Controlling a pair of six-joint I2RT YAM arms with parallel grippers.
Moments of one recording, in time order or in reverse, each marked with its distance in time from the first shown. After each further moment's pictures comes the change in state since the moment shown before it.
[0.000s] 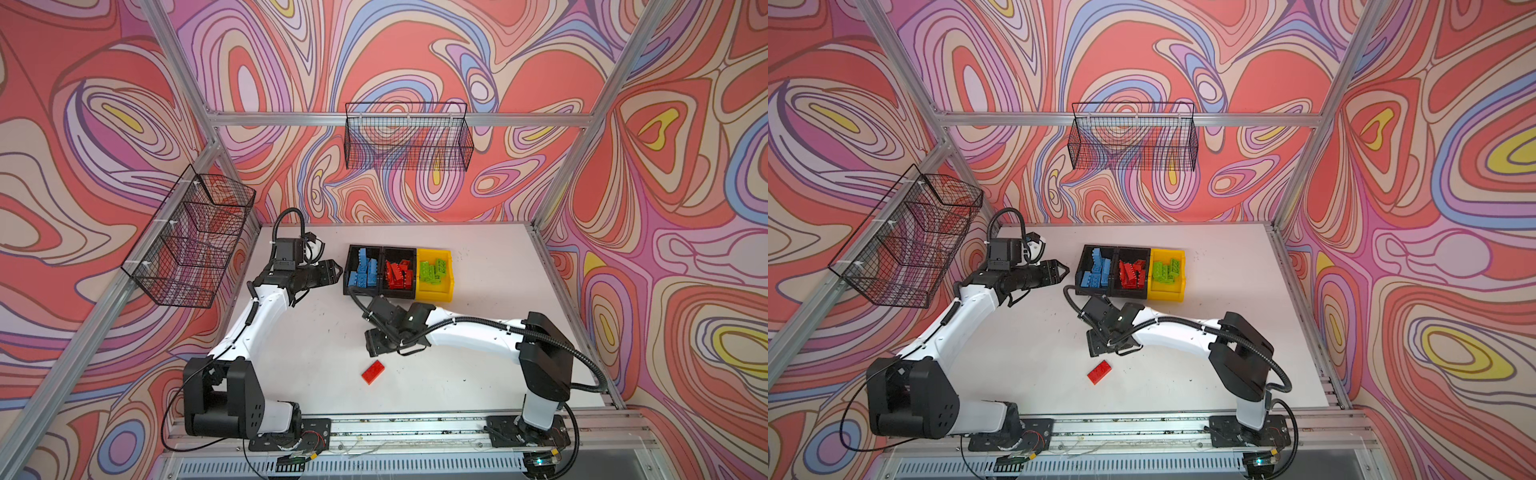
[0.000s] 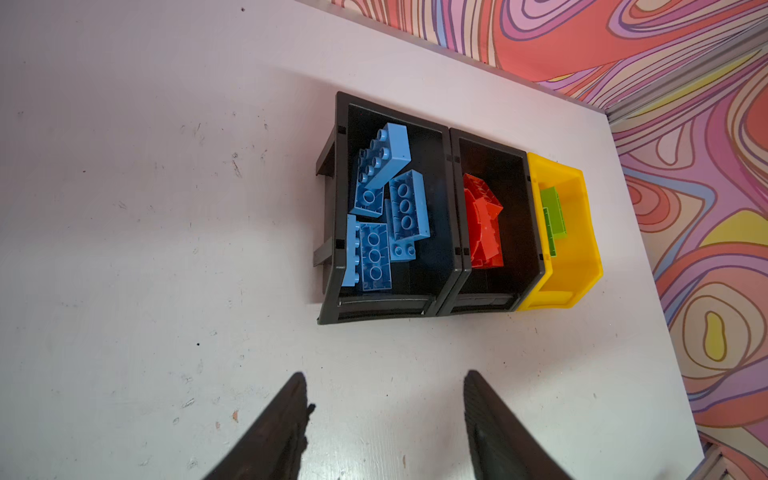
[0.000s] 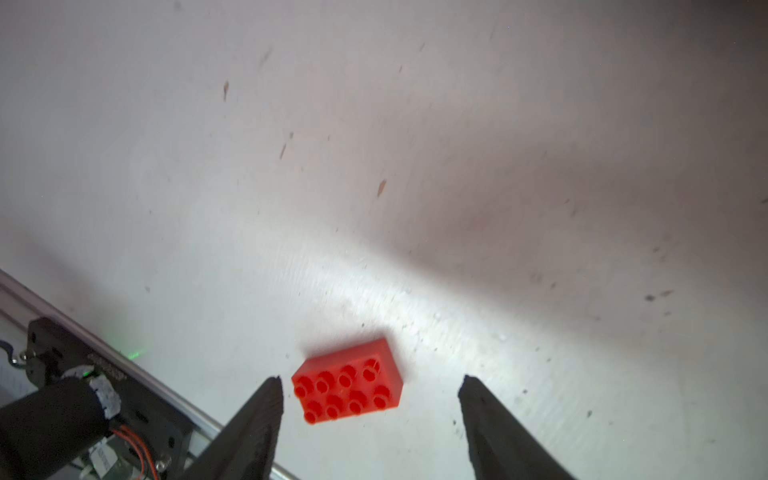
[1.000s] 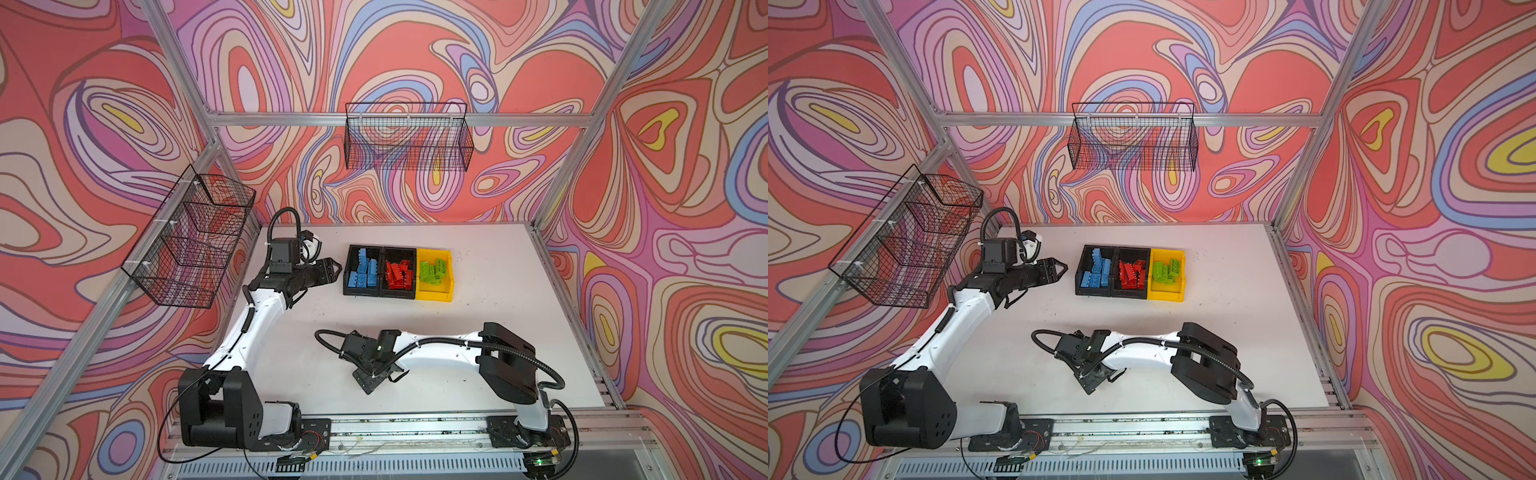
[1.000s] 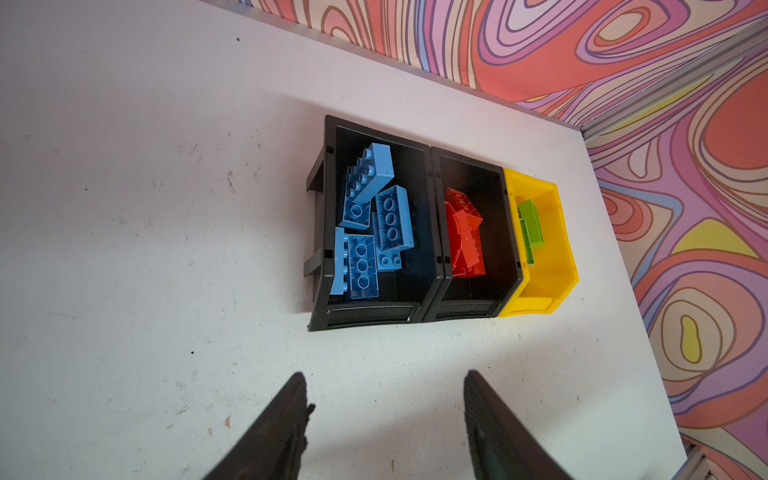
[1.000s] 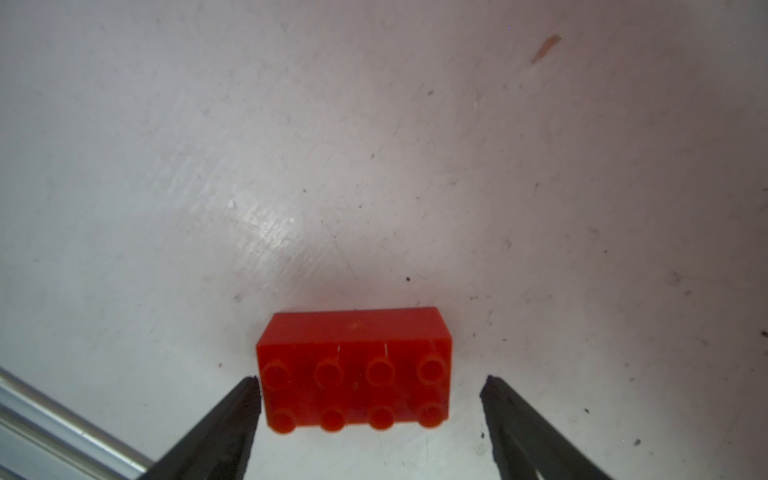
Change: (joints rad) left arm 0.008 -0.046 -0.011 0.021 0.018 -0.013; right arm 0.145 0.203 0.112 -0.134 0.133 -0.299
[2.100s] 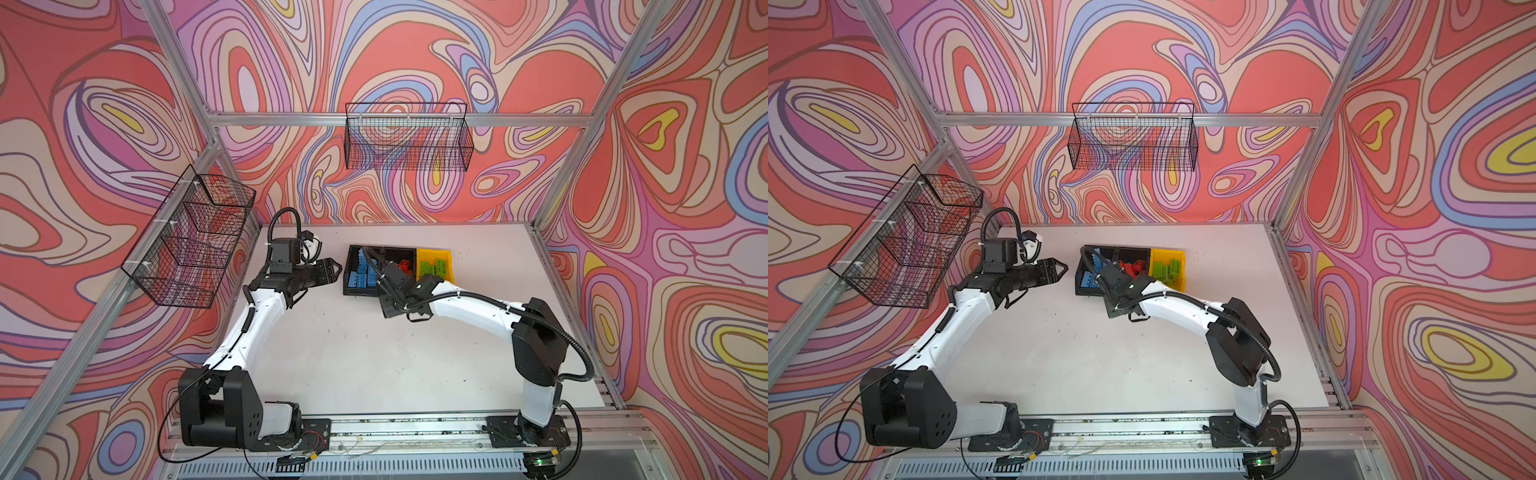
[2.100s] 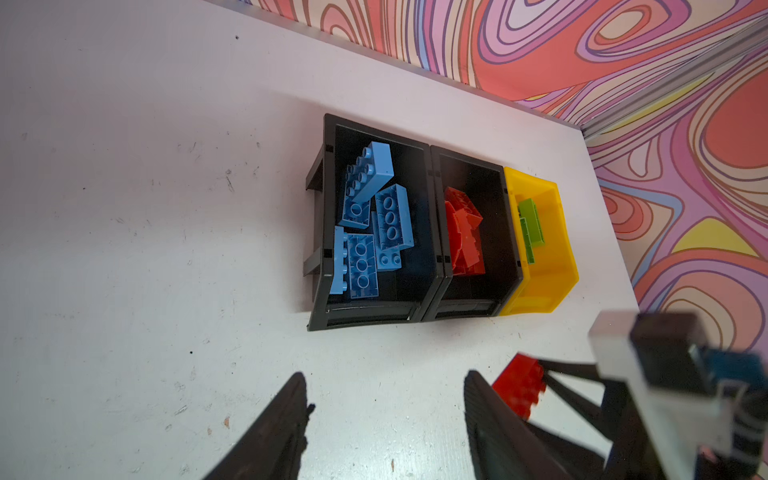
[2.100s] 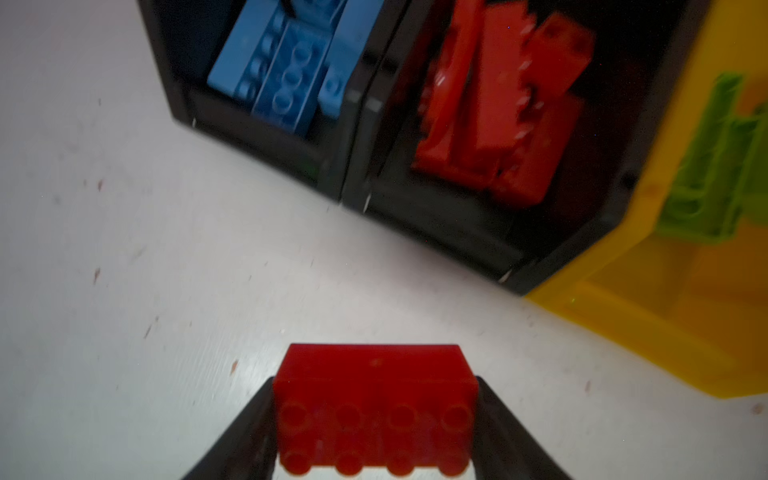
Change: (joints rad) left arm 0.000 0.002 0.000 0.000 0.000 0.000; right arm -0.419 -0.137 0.066 0.159 0.117 -0.043
